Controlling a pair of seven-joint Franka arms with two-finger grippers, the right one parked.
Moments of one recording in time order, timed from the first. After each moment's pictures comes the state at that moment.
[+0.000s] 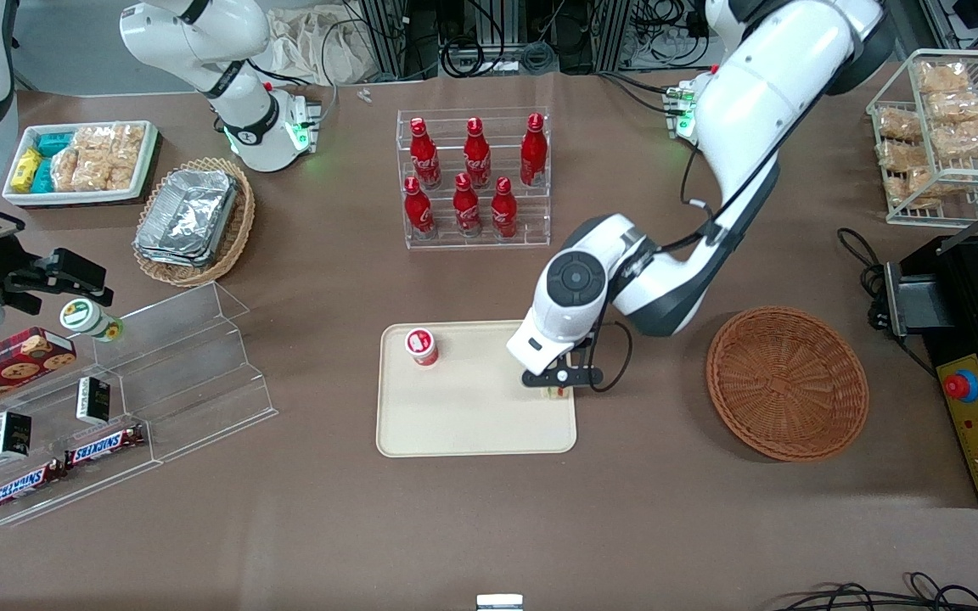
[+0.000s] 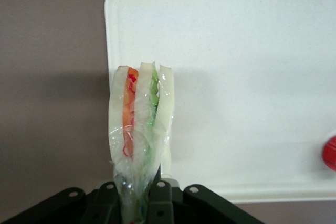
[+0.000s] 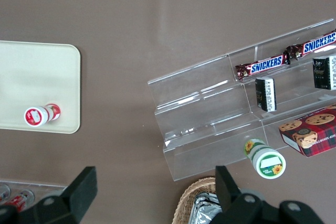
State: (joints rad) arm -0.22 0.76 -0.52 -1.49 0.37 2.15 -0.83
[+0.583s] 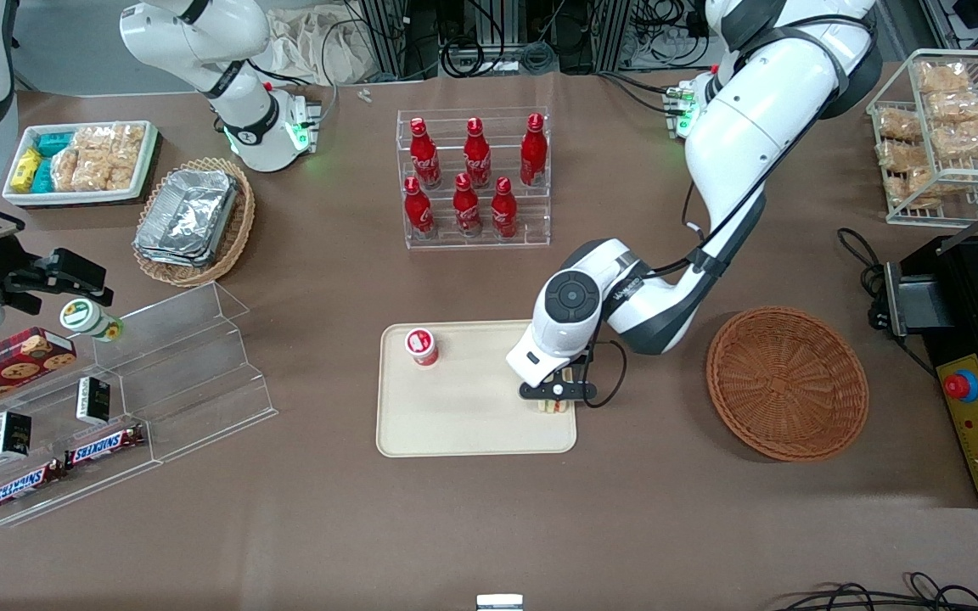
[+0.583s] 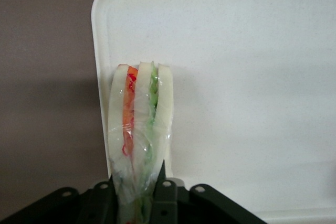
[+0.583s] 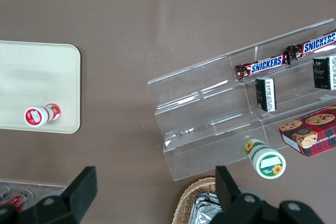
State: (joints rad) arm -0.22 0.82 -0.52 -1.48 0.42 2.20 -0.83
